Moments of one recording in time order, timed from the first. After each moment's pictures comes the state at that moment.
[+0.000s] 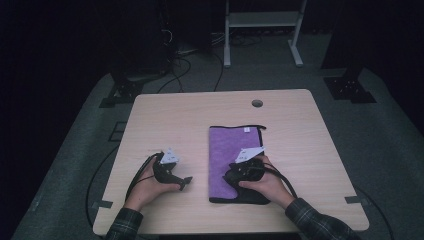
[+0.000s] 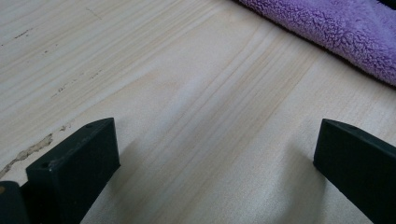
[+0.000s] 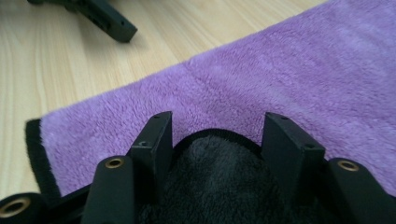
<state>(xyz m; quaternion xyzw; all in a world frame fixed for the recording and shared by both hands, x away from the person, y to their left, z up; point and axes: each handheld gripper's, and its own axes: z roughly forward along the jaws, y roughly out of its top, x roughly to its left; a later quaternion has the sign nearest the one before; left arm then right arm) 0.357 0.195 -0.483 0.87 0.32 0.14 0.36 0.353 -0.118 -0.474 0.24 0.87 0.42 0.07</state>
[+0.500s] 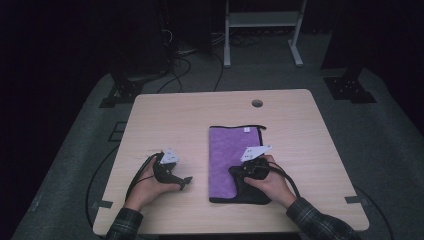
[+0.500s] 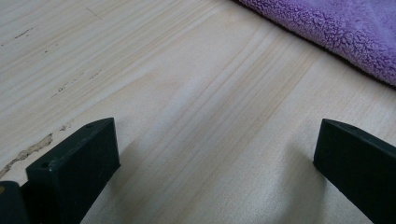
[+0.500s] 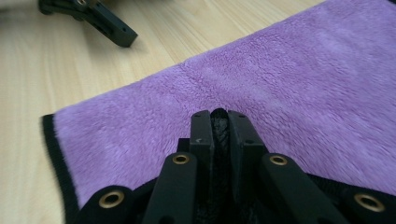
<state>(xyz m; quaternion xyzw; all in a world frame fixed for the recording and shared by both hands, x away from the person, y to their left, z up) 0.357 0.195 -0.483 0.87 0.32 0.14 0.36 0.350 -0.133 -0.463 0.24 0.87 0.43 0.07</state>
